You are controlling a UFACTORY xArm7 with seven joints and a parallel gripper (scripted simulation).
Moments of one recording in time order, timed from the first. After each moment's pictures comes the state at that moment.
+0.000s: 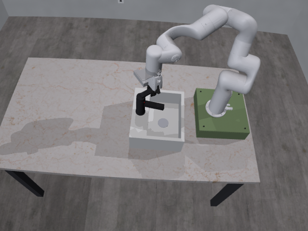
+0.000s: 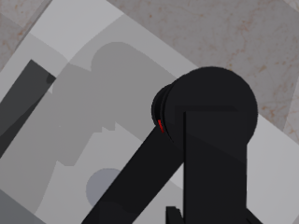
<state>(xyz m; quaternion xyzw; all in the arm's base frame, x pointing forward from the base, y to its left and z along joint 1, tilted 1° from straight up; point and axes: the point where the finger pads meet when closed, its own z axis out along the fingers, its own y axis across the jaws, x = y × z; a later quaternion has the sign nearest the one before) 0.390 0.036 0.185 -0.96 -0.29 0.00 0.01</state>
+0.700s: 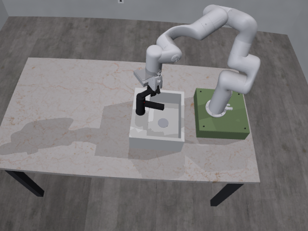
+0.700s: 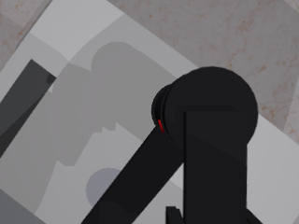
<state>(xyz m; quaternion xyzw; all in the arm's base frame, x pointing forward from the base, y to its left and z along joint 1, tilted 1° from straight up) 0.390 0.036 0.185 -0.96 -0.29 0.00 0.01</state>
